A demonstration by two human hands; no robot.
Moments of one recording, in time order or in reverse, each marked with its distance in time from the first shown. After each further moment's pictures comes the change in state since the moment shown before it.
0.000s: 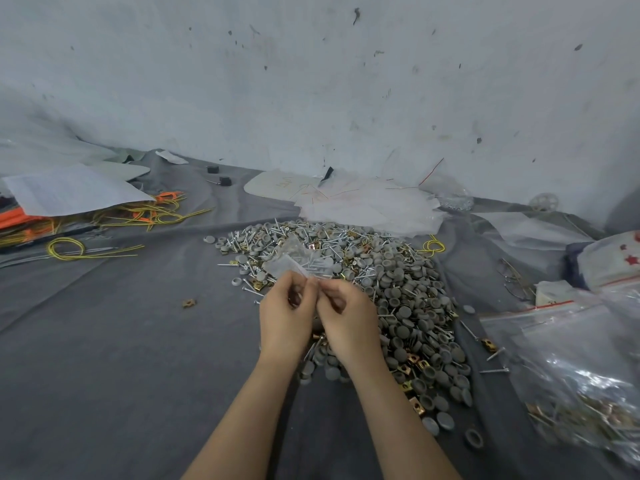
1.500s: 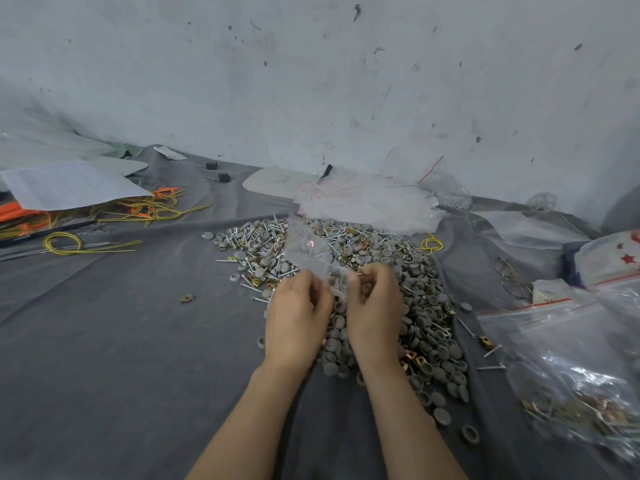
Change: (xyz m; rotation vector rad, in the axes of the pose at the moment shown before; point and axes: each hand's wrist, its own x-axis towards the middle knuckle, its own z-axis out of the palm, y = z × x) left_hand -0.008 0.004 0.006 0.438 -0.014 0.276; right_hand 0.007 0.002 -0.020 -0.312 0.366 -0.131
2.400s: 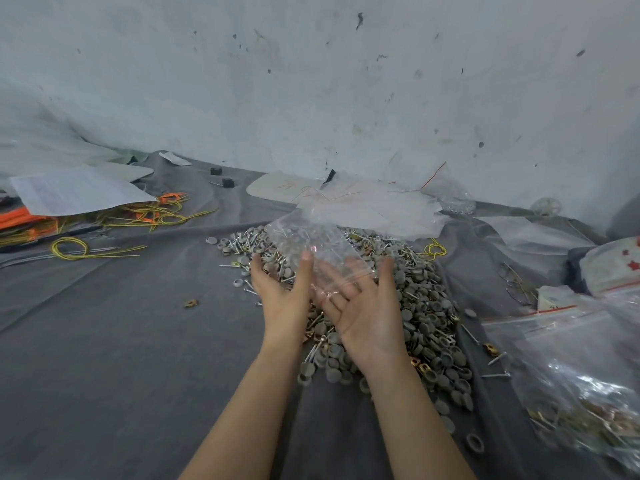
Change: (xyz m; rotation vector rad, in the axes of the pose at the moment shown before) left_hand 0.020 0.017 -0.008 -0.752 0.074 -0.524; right_hand 0.008 -0.014 -0.004 1.195 -0.477 0.673
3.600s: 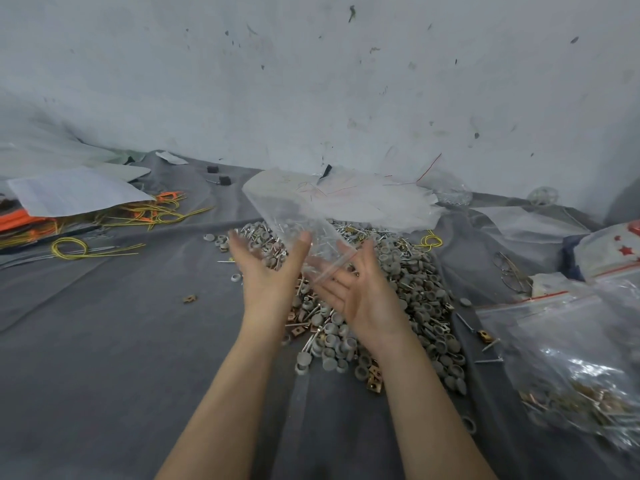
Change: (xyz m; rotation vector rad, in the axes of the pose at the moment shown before) left_hand -0.011 0.035 -0.011 0.097 -0.020 0.103; right_hand -0.001 -0.015 -0.004 -0.212 -0.181 0.024
